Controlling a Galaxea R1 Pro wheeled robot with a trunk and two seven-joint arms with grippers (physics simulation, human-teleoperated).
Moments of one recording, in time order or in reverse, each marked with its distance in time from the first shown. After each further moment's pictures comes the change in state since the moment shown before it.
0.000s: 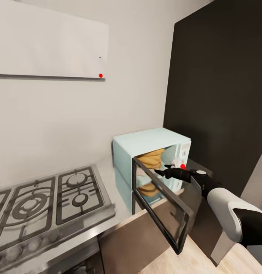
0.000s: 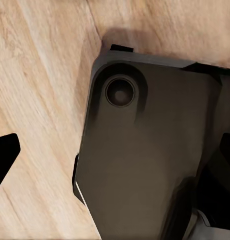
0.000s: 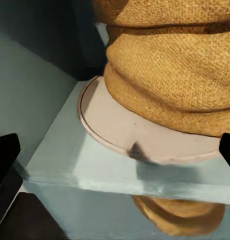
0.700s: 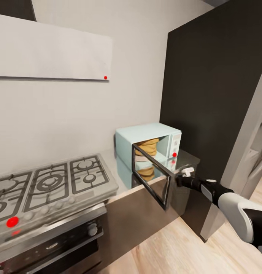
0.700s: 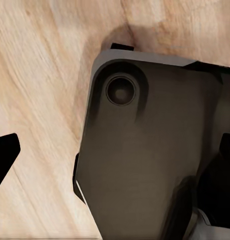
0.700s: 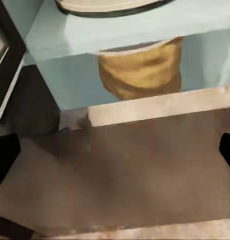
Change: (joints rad) left arm 0.000 0.001 0.001 0.004 0.000 -0.001 0.000; right arm 0.000 -0.087 0.005 0.155 -0.001 0.009 -0.148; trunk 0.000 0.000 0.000
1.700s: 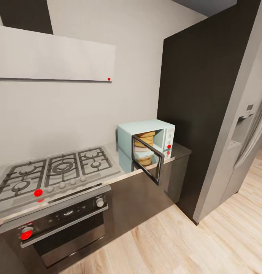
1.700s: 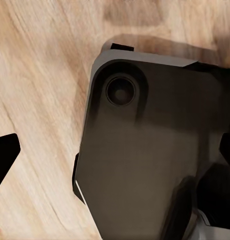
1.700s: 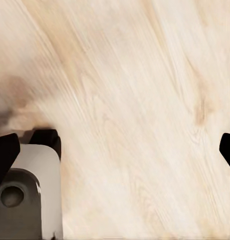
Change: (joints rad) left arm 0.000 0.000 0.001 -0.001 0.002 0.000 0.000; right arm 0.725 -0.083 0.001 0.089 0.031 0.073 -0.473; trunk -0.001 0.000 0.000
